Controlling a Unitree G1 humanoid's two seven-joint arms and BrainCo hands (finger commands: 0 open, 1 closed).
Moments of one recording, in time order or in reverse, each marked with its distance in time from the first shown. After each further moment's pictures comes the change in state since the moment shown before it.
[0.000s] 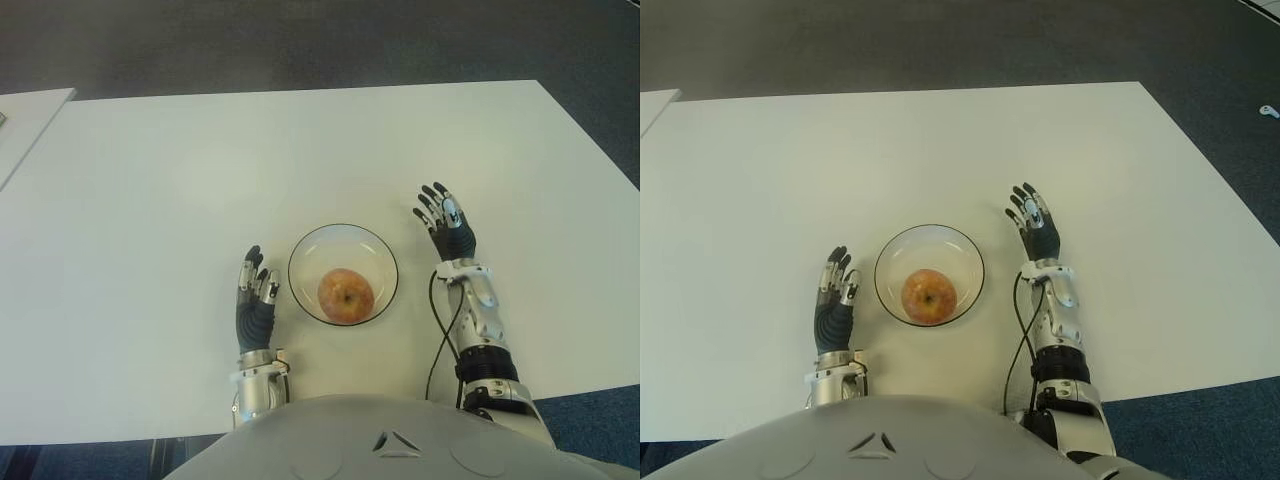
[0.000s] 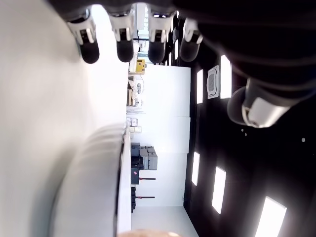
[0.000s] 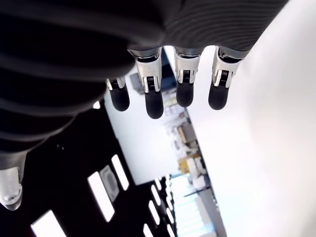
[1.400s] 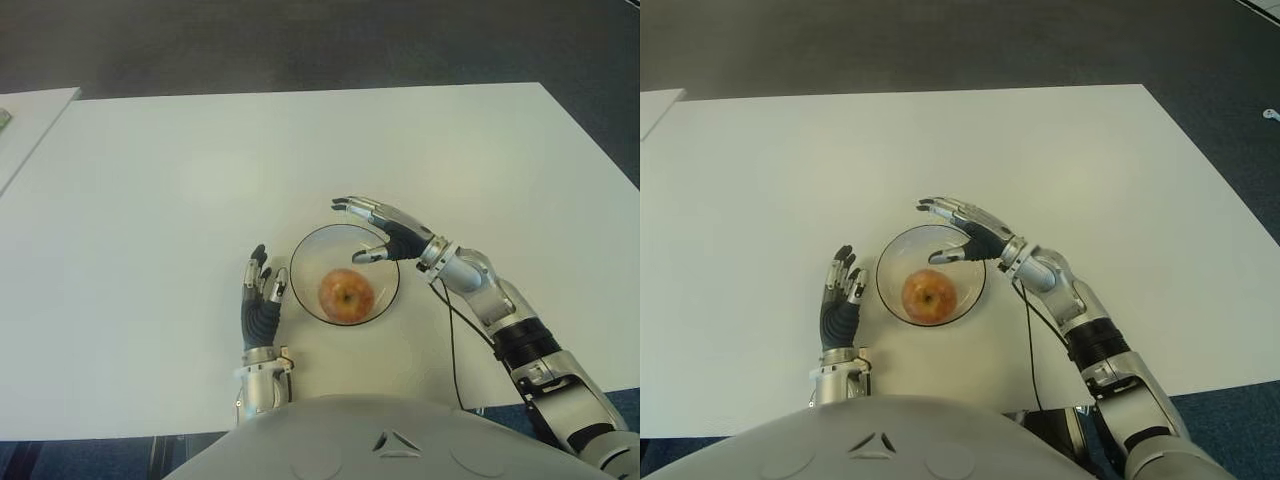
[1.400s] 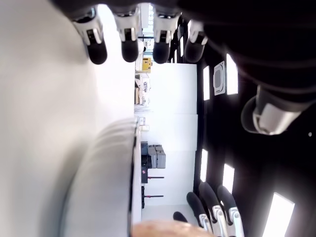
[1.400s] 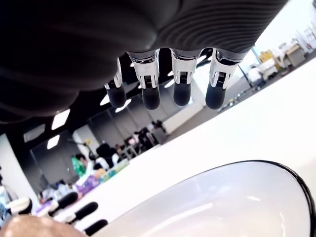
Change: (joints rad) left arm -0.021 -0.001 -0.033 0.003 0.023 0.078 0.033; right arm -0.127 -0.389 0.525 -0.177 -0.752 -0.372 -0.063
